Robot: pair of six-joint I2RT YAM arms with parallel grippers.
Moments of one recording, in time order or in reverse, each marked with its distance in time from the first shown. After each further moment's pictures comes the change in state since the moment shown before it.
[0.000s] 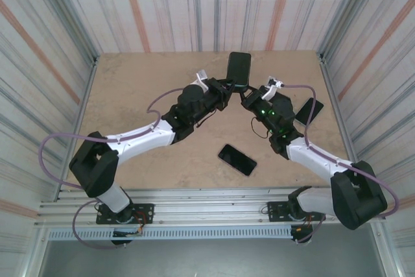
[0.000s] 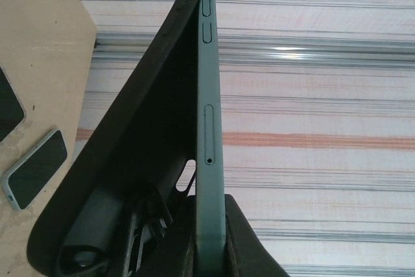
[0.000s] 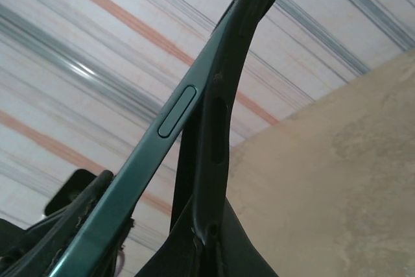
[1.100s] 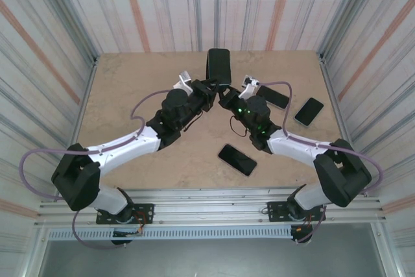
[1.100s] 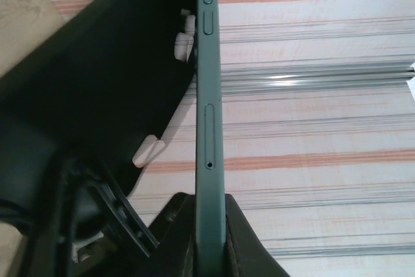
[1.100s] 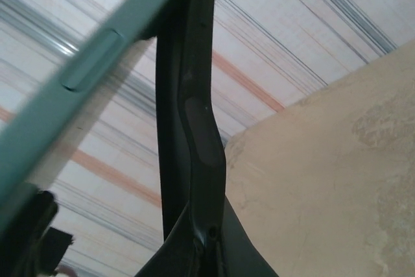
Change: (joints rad) left arm 0.019 -0.164 -0.127 -0.008 -0.076 0.080; right arm 0.200 0.223 0.138 0.078 0.185 -0.027
